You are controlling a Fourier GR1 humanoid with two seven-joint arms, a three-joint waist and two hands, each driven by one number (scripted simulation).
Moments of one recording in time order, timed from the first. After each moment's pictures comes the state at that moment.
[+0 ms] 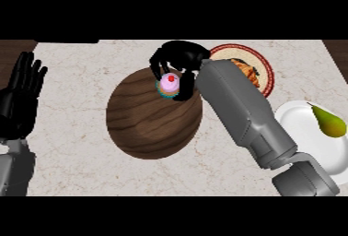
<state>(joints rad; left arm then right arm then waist) -0.25 0.29 0.21 -1.51 0.13 0.02 -0.01 -1.23 -0.01 0.14 -0.47 0.79 0.32 -0.42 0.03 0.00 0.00</state>
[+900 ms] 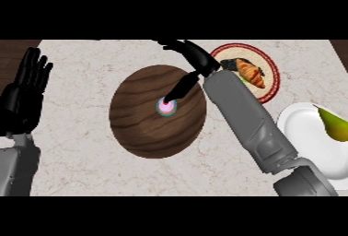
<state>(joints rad) -0.29 0.29 0.20 -1.47 0.13 0.01 -0.03 -1.16 -0.01 0.07 -0.41 0.28 0.15 -0.41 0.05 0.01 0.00</state>
